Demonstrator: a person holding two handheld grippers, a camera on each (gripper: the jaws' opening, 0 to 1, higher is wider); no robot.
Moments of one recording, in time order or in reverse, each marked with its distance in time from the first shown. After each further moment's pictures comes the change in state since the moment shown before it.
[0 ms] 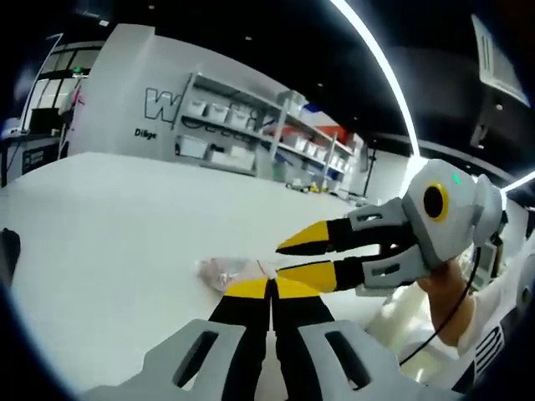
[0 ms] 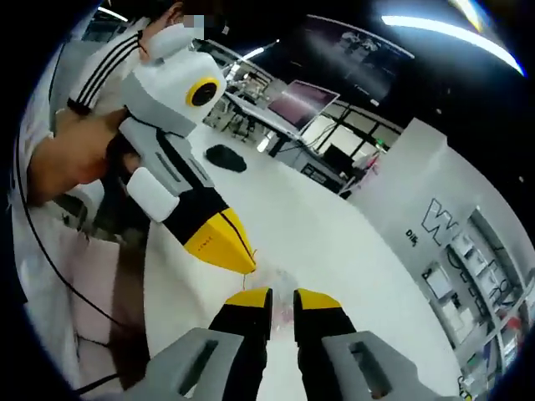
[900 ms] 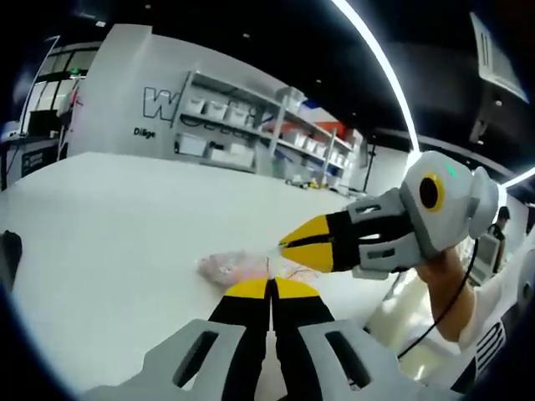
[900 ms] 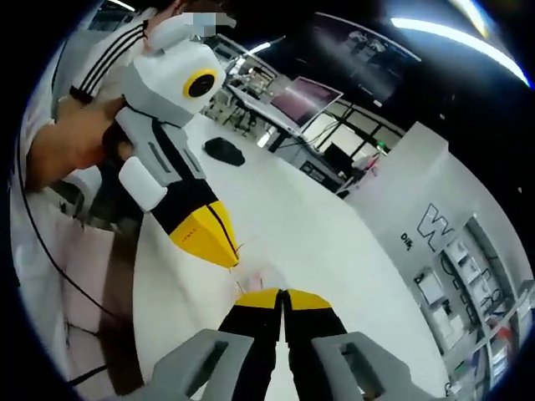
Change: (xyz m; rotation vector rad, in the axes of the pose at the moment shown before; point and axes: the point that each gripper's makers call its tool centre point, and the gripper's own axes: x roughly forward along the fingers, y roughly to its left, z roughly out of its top) left arm -0.003 0.000 -0.004 0.015 0.019 0.002; right arm 0.004 -0.015 0.000 -0.058 0.011 -0.045
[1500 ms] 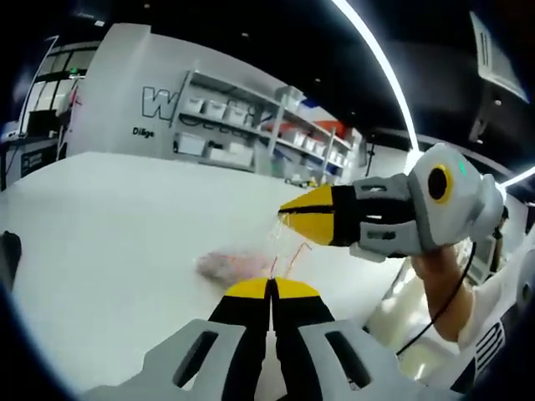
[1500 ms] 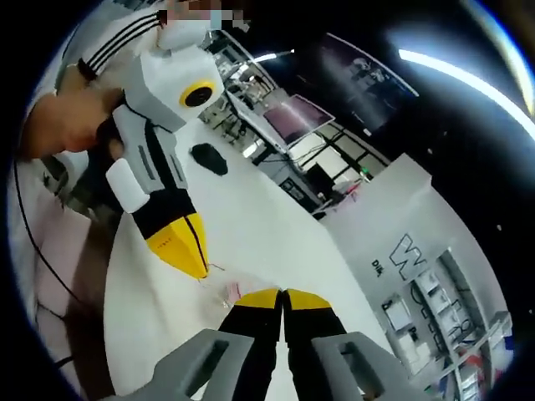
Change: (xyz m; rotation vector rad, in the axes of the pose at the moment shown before) left arm -0.001 -0.002 -0.001 0.002 -0.001 -0.004; right arm -0.007 -0.023 0.023 -0.161 -0.086 -0.143
